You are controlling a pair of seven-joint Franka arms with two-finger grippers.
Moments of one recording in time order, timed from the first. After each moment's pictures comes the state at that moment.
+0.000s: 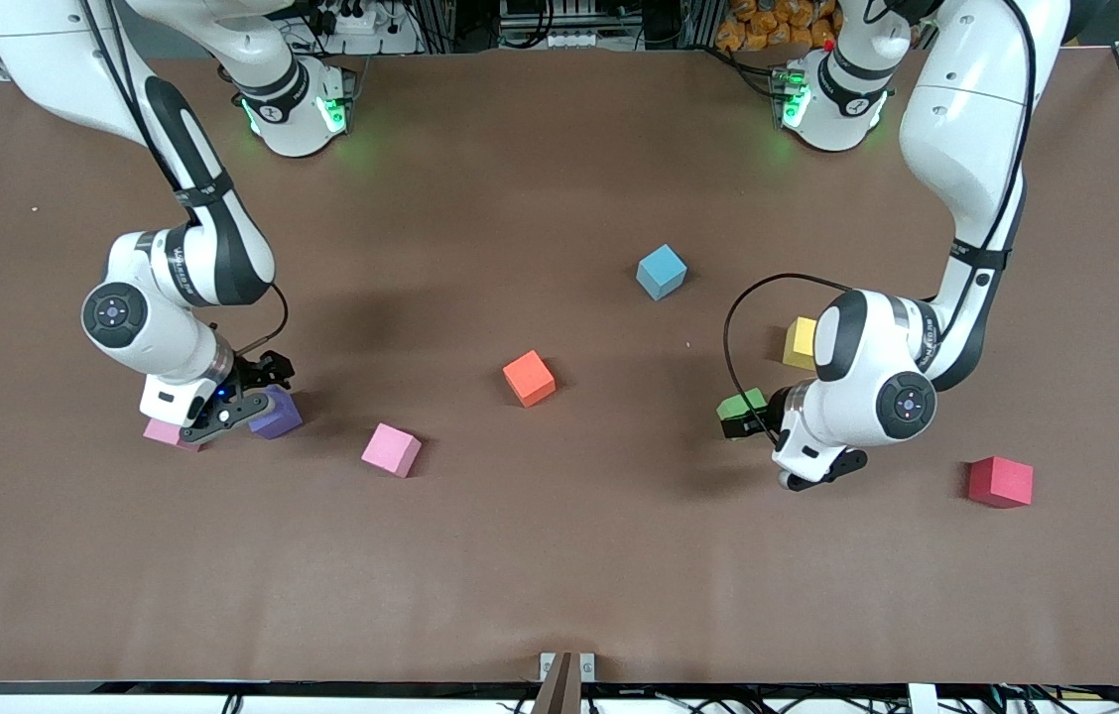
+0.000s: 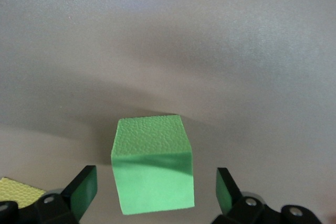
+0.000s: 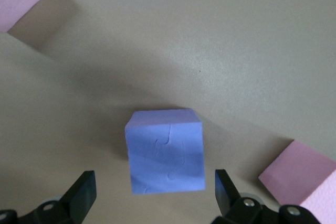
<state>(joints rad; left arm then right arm) -0.23 0.68 -0.08 -1.60 -0.23 2.12 -0.47 0.11 0.38 -0.04 -2.08 -0.02 2.47 -0.39</state>
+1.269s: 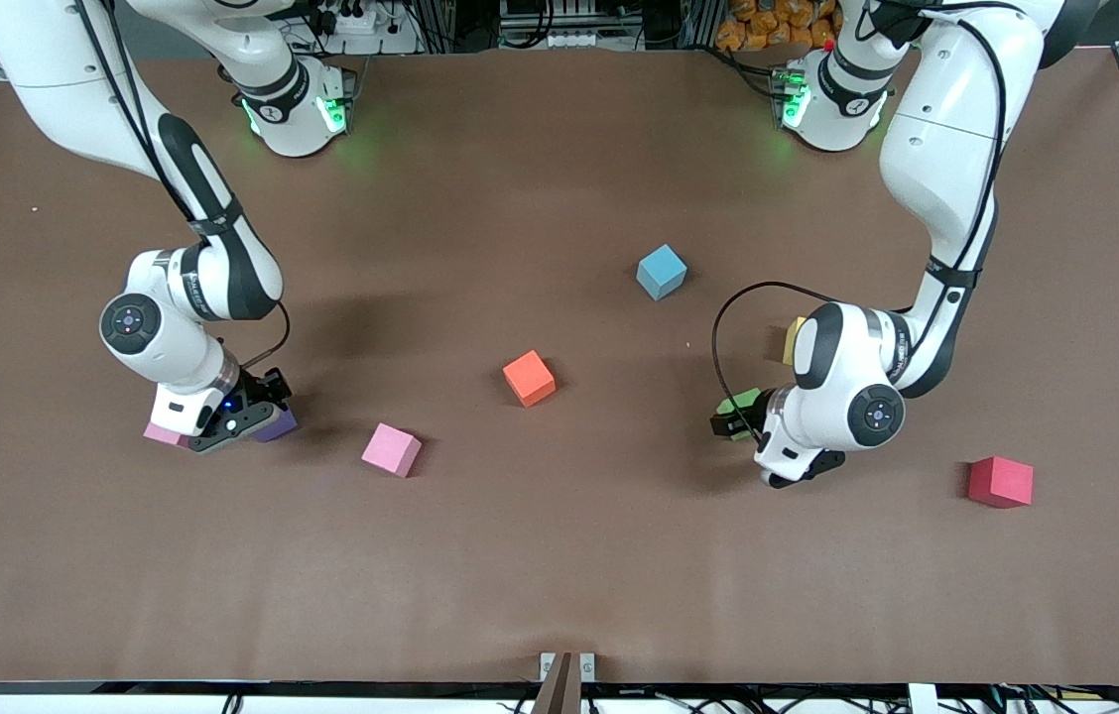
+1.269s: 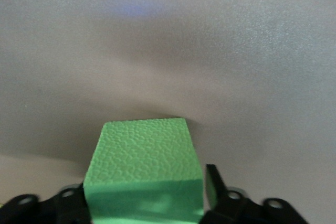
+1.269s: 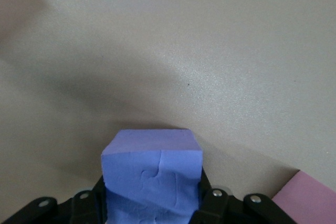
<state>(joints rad) -0.24 0.74 -0.08 -1.60 -0.24 2.15 -0.48 0.09 0.47 -0.04 -2.09 -0.02 2.62 -0.44</state>
